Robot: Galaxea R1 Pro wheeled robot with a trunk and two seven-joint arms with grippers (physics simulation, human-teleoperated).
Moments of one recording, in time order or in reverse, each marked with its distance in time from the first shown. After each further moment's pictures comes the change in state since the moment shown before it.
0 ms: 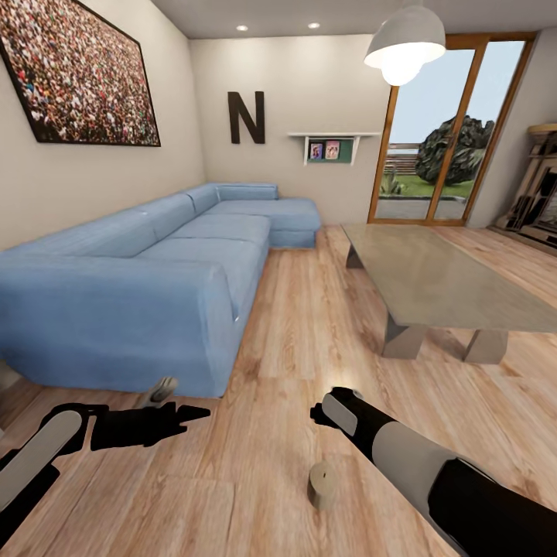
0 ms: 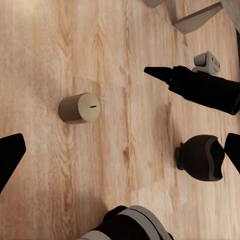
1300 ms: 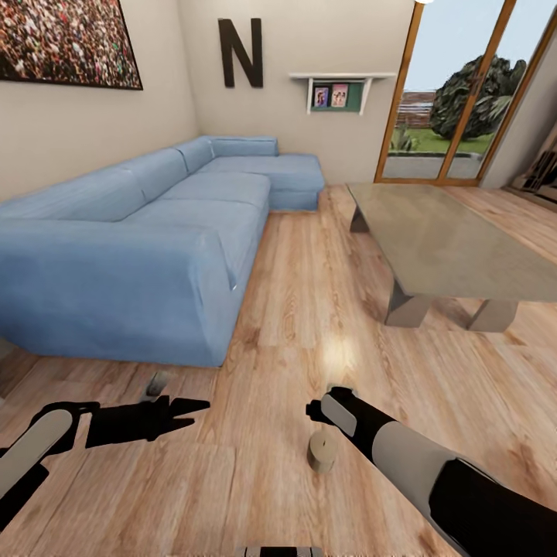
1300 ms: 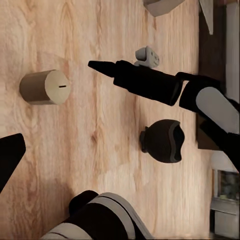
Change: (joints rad) left arm 0.000 0.044 -0.005 -0.008 0.033 0.001 -0.214; right arm 0.000 -0.003 0.031 -0.015 0.000 -0.031 0.065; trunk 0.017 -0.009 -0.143
